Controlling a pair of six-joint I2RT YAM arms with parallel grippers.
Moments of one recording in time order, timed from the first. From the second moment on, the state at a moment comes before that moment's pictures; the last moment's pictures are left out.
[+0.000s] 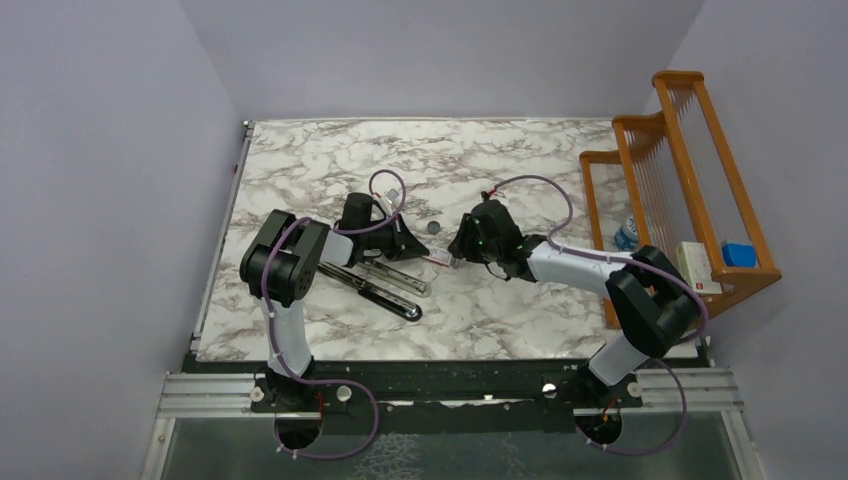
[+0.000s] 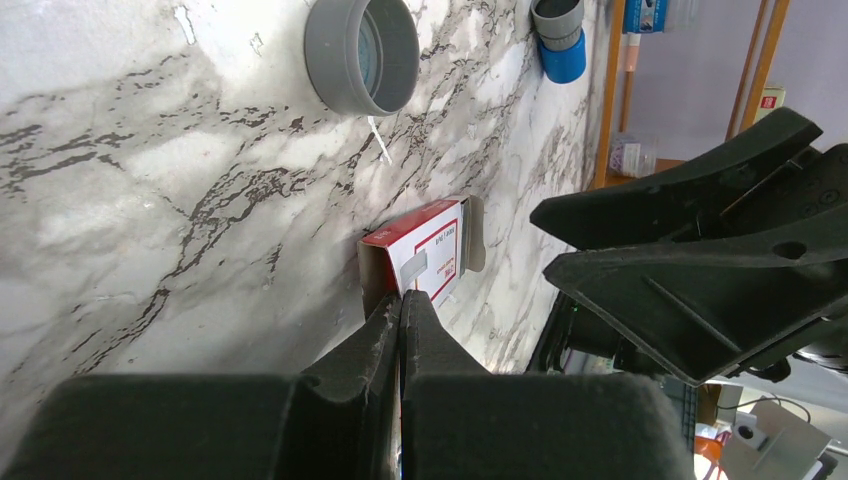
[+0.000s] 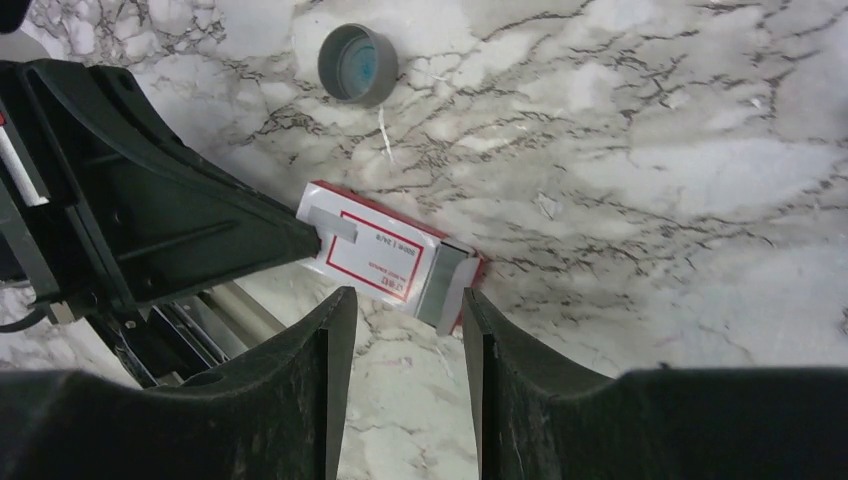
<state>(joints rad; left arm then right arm) -0.33 1.95 0.81 0.52 0.82 -0.80 0.69 1.58 0.82 0.04 0.13 0.73</state>
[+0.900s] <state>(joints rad) -0.33 1.95 0.81 0.52 0.83 -0.80 0.69 1.69 0.88 0.00 0.09 0.73</state>
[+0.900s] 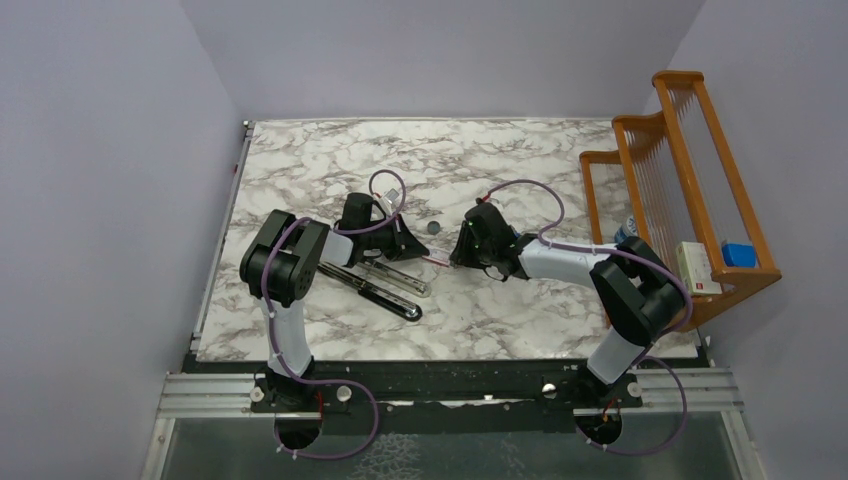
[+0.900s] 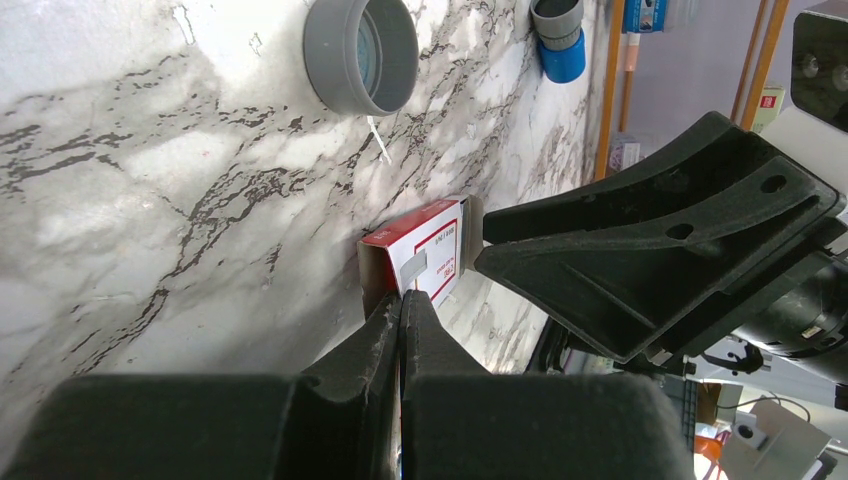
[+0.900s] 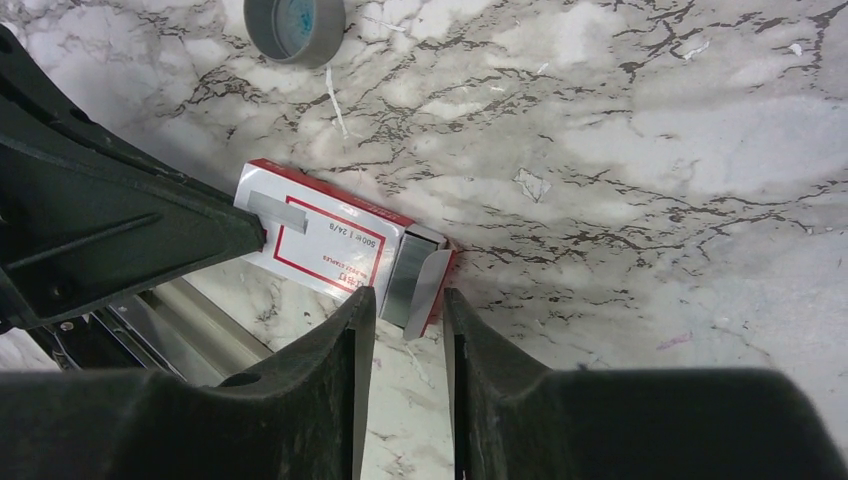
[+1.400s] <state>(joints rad) -0.33 1.95 0.81 0.53 0.83 -0.80 0.68 1.69 0.86 0.00 0.11 0.74</state>
